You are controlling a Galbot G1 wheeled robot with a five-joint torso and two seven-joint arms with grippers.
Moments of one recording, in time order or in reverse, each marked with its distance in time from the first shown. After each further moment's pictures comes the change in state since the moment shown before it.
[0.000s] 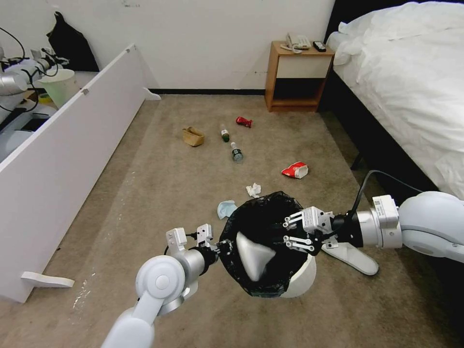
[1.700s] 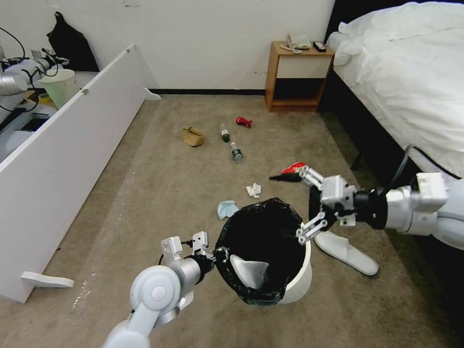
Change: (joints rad) left arm 0.098 0.017 -0.055 -0.039 0.058 0.000 0.054; right arm 0.286 0.215 -0.034 0.077 0.066 -0.018 0.024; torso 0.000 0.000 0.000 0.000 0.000
